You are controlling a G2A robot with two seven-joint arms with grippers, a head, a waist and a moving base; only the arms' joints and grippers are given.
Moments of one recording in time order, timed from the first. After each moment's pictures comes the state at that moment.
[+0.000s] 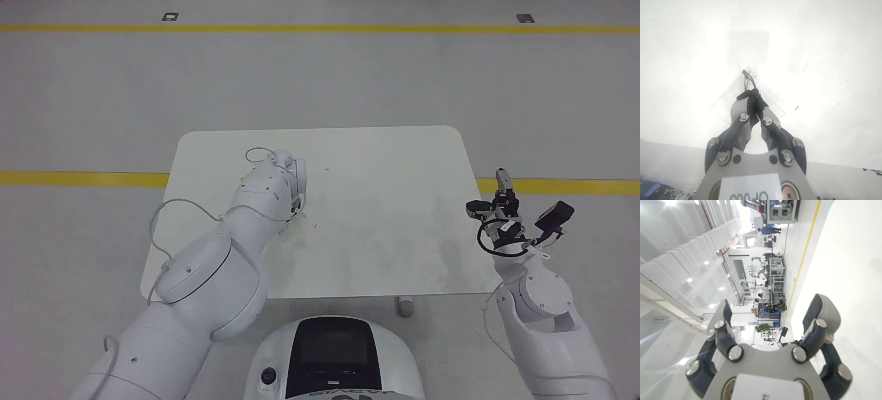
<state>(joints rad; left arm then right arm) 0.38 -1.79 -0.58 0.00 0.60 0.34 -0.90 -1.73 -1.15 1.60 -1.80 0.42 0.00 0.00</state>
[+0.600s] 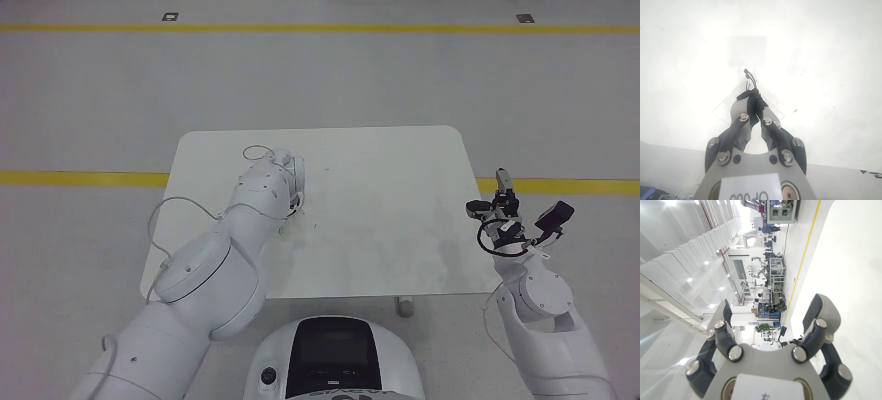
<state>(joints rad) 0.37 -1.79 -0.56 0.00 0.57 0.34 -0.88 -1.73 -1.15 1.60 -1.80 0.42 0.00 0.00</state>
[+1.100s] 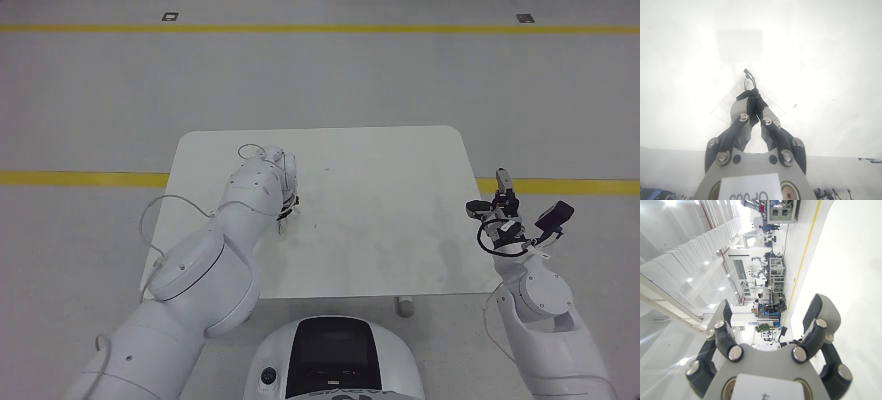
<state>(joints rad) 0.36 -1.75 -0.56 0.00 0.50 0.21 -0.92 -1.73 -1.15 1.60 -1.80 0.42 0.00 0.00</state>
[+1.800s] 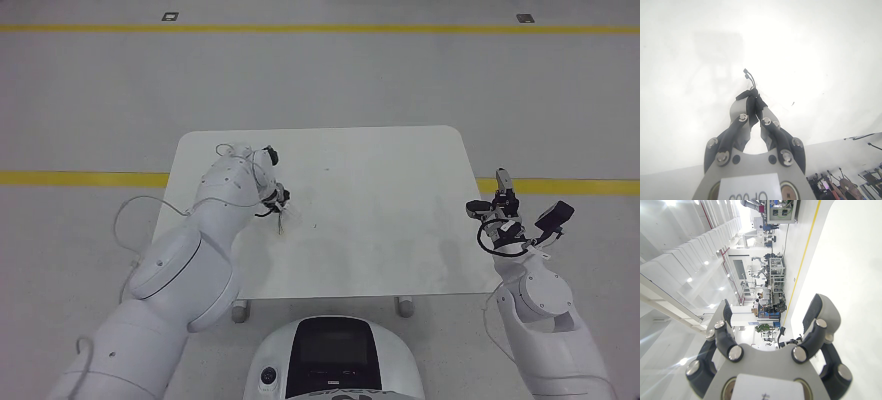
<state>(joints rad) 0.36 -1.65 -0.58 0.00 0.41 -0.01 -0.90 -1.73 -1.15 1.60 -1.80 0.42 0.00 0.00</state>
